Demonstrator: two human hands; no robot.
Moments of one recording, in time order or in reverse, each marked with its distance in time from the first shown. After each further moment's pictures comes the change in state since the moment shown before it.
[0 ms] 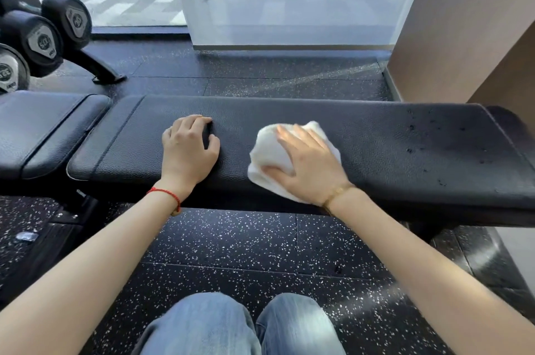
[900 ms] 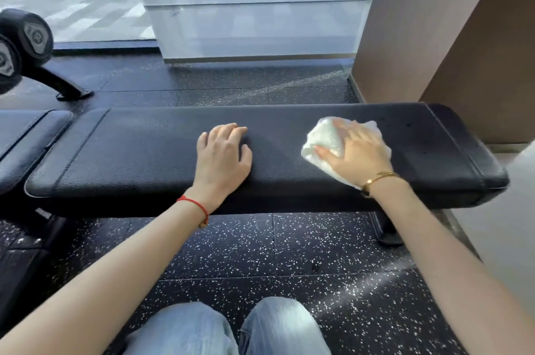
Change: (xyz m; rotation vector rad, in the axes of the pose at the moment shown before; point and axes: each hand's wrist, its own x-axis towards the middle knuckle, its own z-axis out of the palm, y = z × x) left_hand -0.021 0.108 0.020 -0.065 -0.109 0.200; right_hand -0.054 0.111 -0.056 -0.166 -0.034 0.418
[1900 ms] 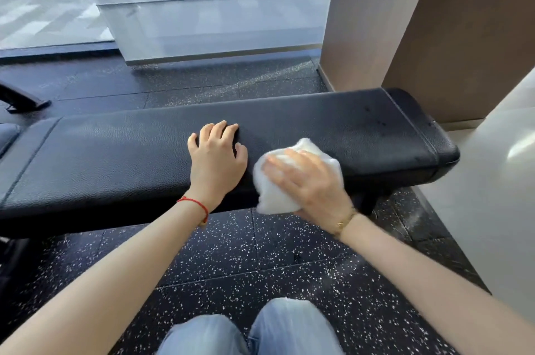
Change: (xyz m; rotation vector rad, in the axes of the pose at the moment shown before) left_hand 0.001 0.044 0.028 0.031 0.009 0.005; right_hand -0.065 -0.009 0.060 -0.165 0.686 -0.546
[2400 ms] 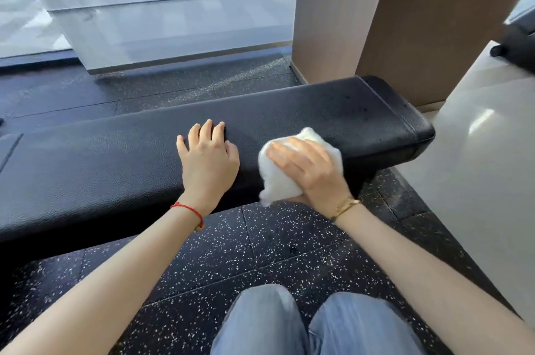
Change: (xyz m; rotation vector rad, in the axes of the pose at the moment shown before) left_hand -0.004 0.000 0.000 0.021 -0.066 0.034; right_hand -0.001 0.003 -0.009 -0.020 -0.037 0.138
